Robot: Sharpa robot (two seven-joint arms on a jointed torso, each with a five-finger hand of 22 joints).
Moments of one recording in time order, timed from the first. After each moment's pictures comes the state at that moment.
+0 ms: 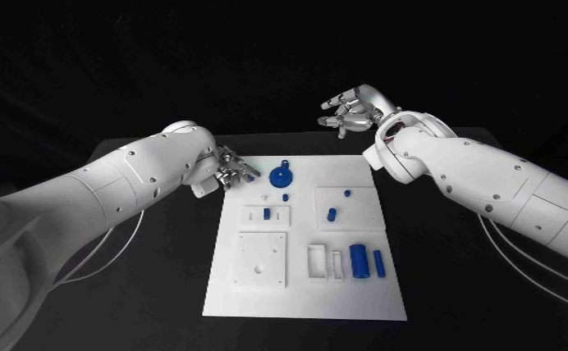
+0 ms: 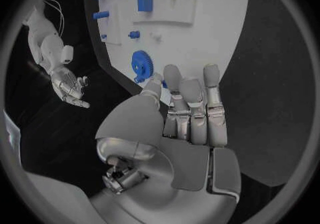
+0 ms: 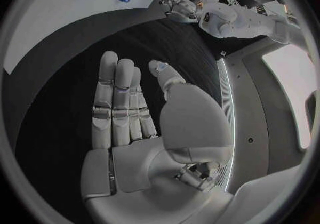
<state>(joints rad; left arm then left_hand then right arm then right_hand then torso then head) 1.44 -0.26 -0.12 0.71 -0.79 0.17 -0.44 1.13 0.11 -0.03 -0.04 0.13 1.12 0.02 0.13 0.52 1.47 -0.06 0.73 0.29 1.36 -0.12 1.17 0.44 0.02 1.25 -0.14 0.35 1.31 1.19 -0.73 0.32 1.27 -1.13 -0.40 -0.06 1.27 -0.16 0.16 -0.07 0.54 1.00 0.11 0.06 0.06 1.21 0.00 0.64 0.54 1.46 -0.06 0.43 0.83 0.09 1.46 -0.08 0.09 0.84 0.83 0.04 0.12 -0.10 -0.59</state>
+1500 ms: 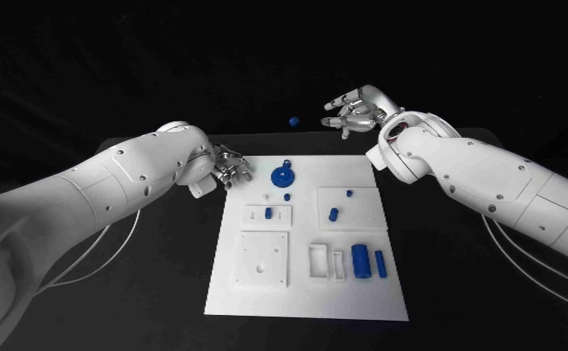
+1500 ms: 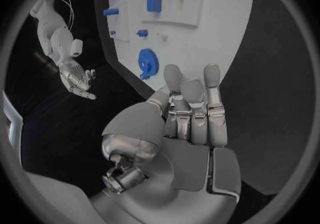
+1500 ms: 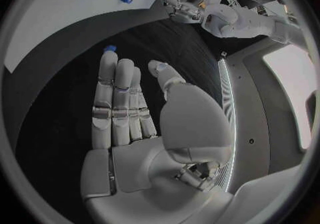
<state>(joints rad) 1.44 -0.31 -0.12 0.76 -0.72 0.17 -0.40 0.98 0.23 0.37 -0.25 0.22 1.16 0.02 0.06 0.62 1.47 -0.06 0.73 0.29 1.36 -0.12 1.17 0.44 0.02 1.24 -0.13 0.38 1.31 1.19 -0.73 0.32 1.26 -1.13 -0.39 -0.06 1.27 -0.16 0.17 -0.08 0.56 1.00 0.11 0.06 0.06 1.21 0.00 0.64 0.54 1.46 -0.06 0.42 0.83 0.09 1.46 -0.08 0.10 0.84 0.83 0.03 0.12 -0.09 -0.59</state>
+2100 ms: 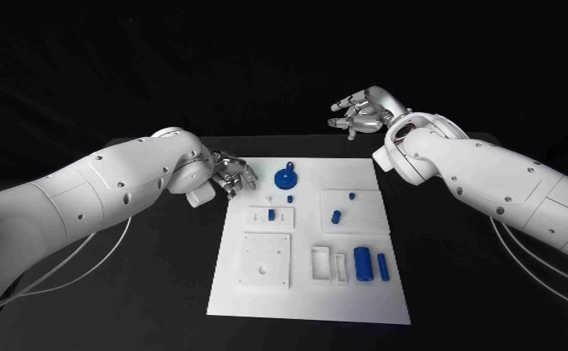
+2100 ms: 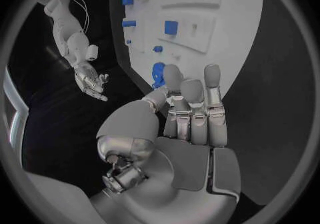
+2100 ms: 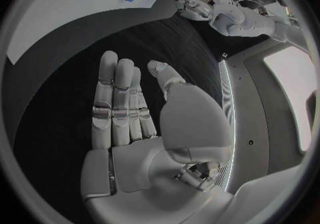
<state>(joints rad) 1.44 -0.42 -0.12 0.96 -0.65 0.17 -0.40 0.99 0.16 0.48 -0.21 0.22 1.17 0.03 0.06 0.67 1.47 -0.06 0.73 0.29 1.36 -0.12 1.17 0.44 0.02 1.24 -0.13 0.38 1.31 1.19 -0.75 0.32 1.26 -1.13 -0.39 -0.06 1.27 -0.16 0.18 -0.08 0.57 1.00 0.11 0.06 0.06 1.21 0.00 0.64 0.53 1.46 -0.06 0.42 0.83 0.09 1.46 -0.08 0.10 0.83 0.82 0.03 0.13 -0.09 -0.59</state>
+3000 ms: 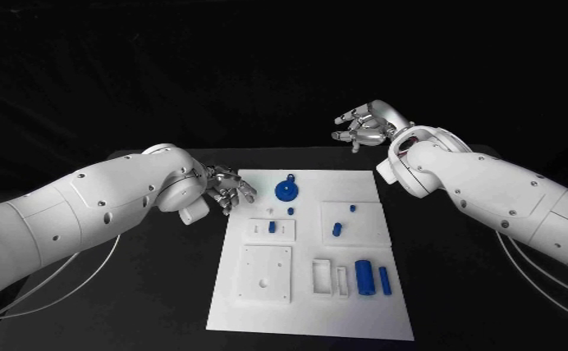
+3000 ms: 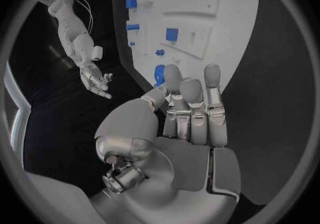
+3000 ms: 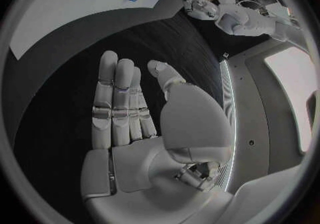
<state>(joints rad) 1.44 -0.51 -0.12 1.07 -0.64 0.13 -0.40 0.98 0.06 0.37 -0.12 0.07 1.15 0.01 0.06 0.62 1.46 -0.07 0.73 0.28 1.36 -0.12 1.16 0.43 0.02 1.24 -0.14 0.38 1.31 1.19 -0.76 0.32 1.26 -1.13 -0.39 -0.06 1.26 -0.16 0.19 -0.09 0.57 1.01 0.11 0.06 0.06 1.21 0.00 0.64 0.53 1.46 -0.06 0.42 0.83 0.09 1.46 -0.08 0.11 0.83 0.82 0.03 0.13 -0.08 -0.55</state>
